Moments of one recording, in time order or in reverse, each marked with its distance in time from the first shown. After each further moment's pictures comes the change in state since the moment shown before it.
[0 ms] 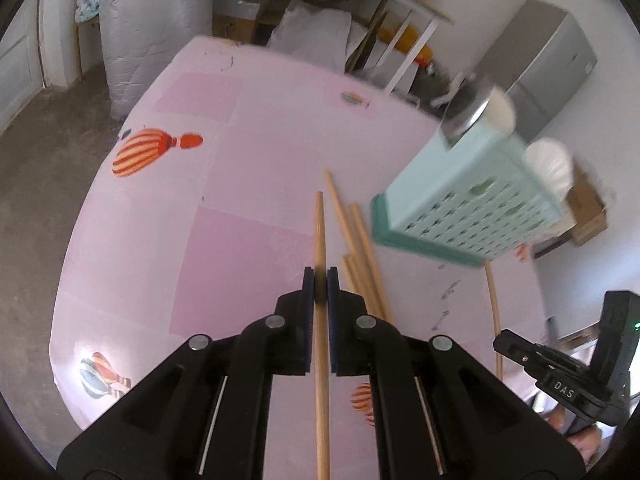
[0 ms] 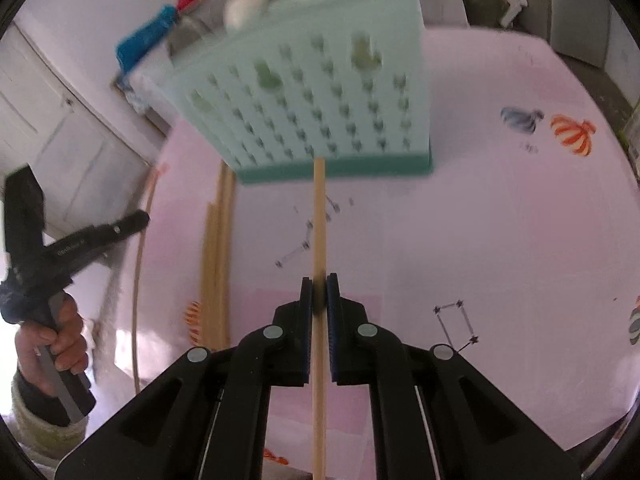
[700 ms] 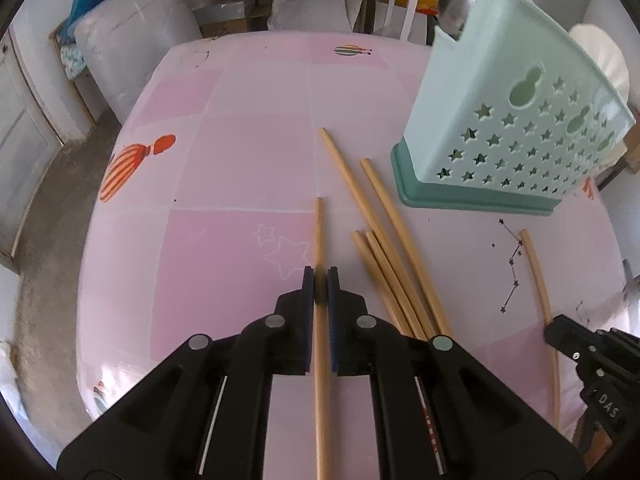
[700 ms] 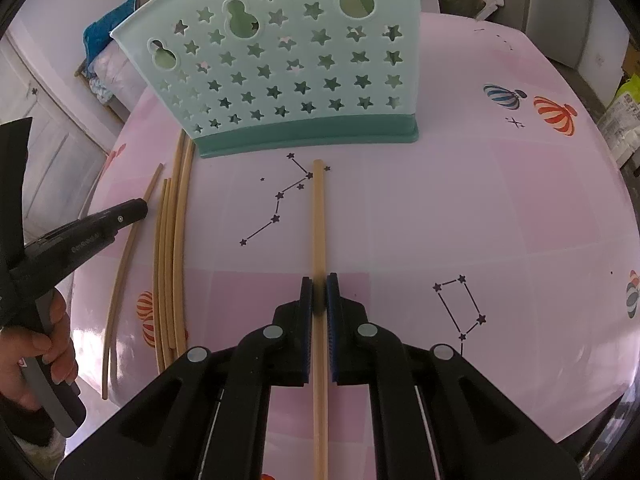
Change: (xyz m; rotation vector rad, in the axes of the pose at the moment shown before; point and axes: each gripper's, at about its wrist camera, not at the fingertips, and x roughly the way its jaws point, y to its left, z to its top) left arm 0.064 -0.036 -0.013 0.223 0.100 0.250; right arm 0.034 0.009 -0.013 0.003 0.059 -0.172
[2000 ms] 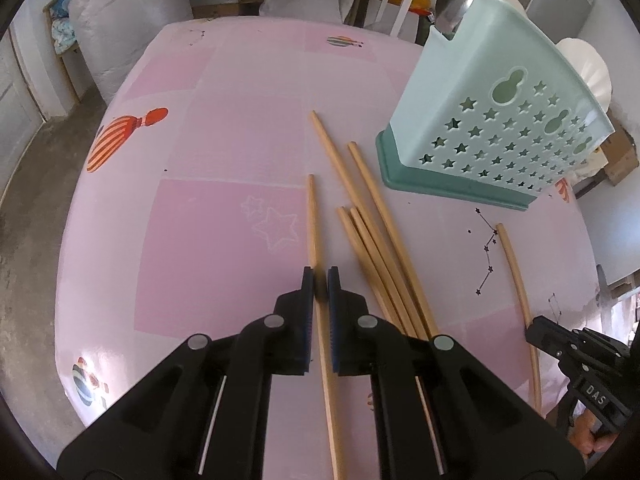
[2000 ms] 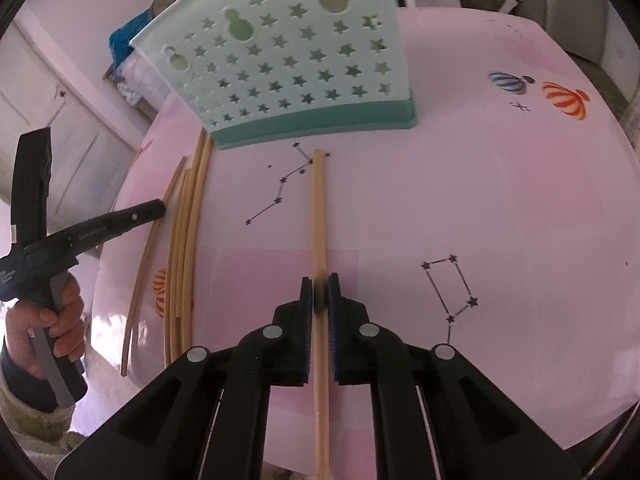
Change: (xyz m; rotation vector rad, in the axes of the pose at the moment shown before) left arm -0.004 0.008 -0.011 -0.045 0.032 -0.093; right arm -0.011 -0.026 -0.016 -0.010 -0.004 0.134
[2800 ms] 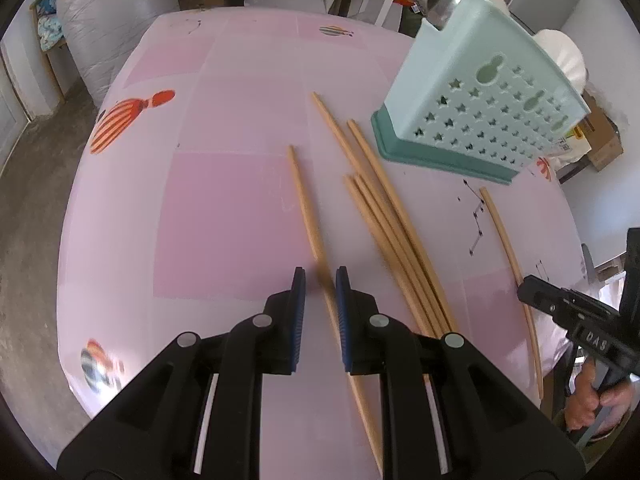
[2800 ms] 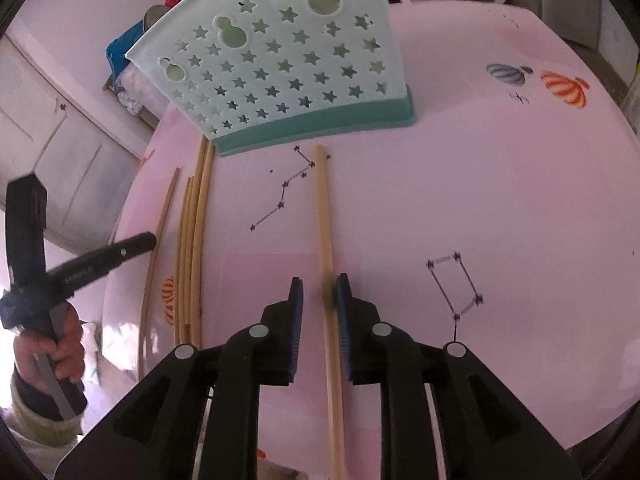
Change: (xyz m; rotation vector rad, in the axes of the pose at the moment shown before) left arm -0.009 0.016 -0.010 0.035 0.045 -0.071; right arm 0.000 -0.001 0.003 0.047 -0.011 0.020
